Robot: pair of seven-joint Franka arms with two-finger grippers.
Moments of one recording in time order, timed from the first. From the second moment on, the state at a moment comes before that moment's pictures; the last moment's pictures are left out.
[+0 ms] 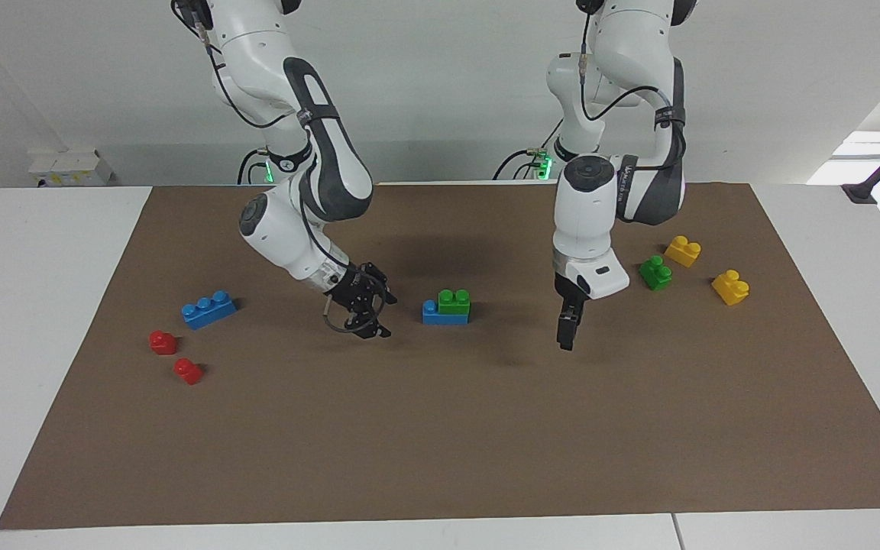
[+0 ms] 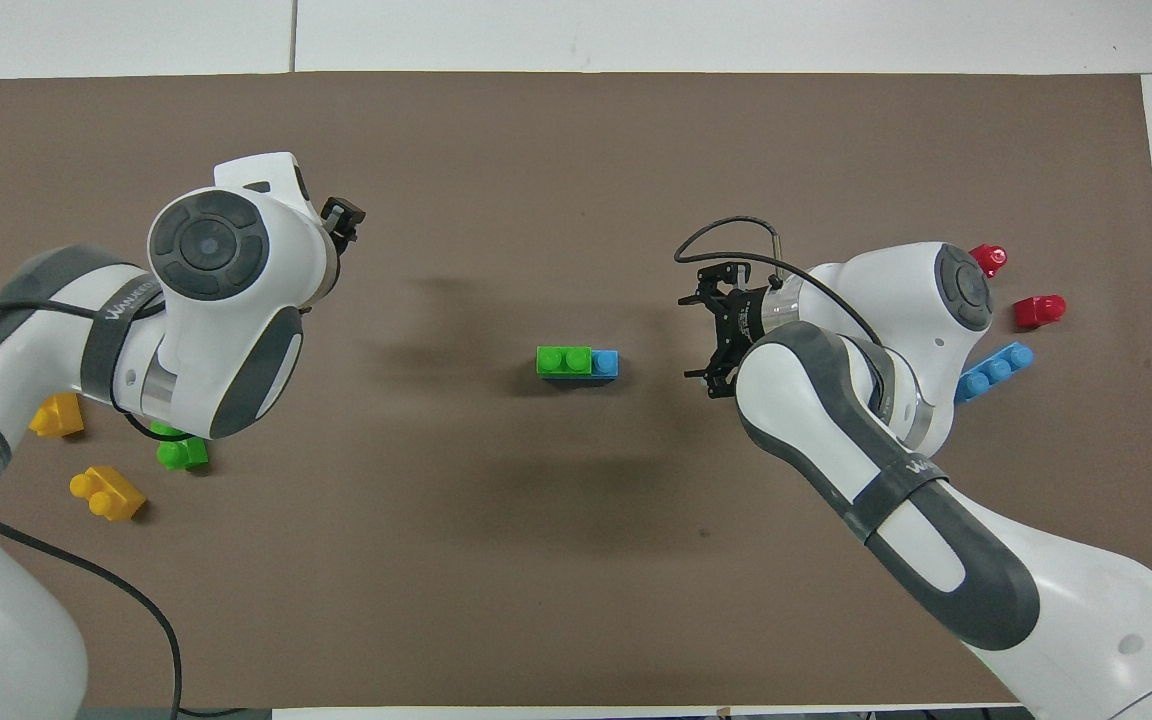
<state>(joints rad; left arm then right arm) -0.28 0.22 -0.03 -1.90 0.26 2.28 -1.35 0.23 0.28 0.09 -2.04 0.60 2.40 1.32</state>
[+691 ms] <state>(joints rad) -0.10 0.08 -0.03 -1.85 0.20 2.01 -0.70 0.09 0.24 0.08 -2.00 0.19 2.31 0.49</state>
